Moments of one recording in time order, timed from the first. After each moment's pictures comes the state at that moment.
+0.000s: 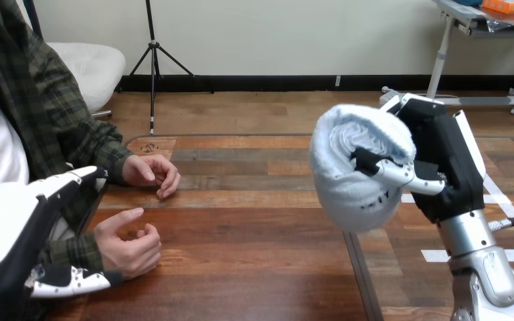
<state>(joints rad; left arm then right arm) 0.38 0.51 0.36 -0.26 0.59 -0.41 -0.10 -0.35 -0.18 -0.20 0.70 0.31 -0.77 0.54</state>
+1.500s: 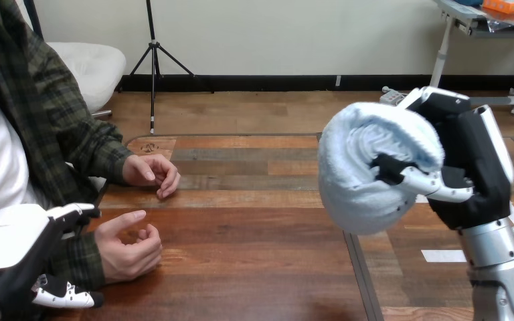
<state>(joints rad) 0.22 0.66 0.19 0.13 0.68 -0.40 -0.04 -0.18 -0.18 -0.18 0.27 0.44 -0.59 0.59</state>
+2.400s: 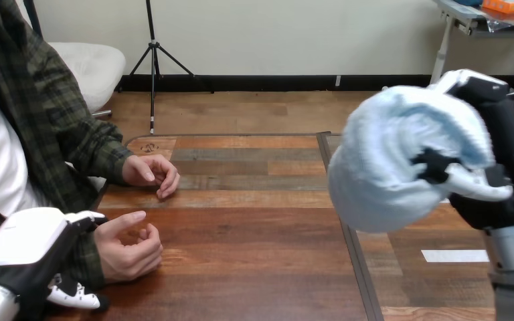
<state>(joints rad) 0.08 0.70 0.04 0.33 0.76 -0.38 0.04 -0.10 -0.20 -0.21 0.04 0.60 -0.44 0.65</state>
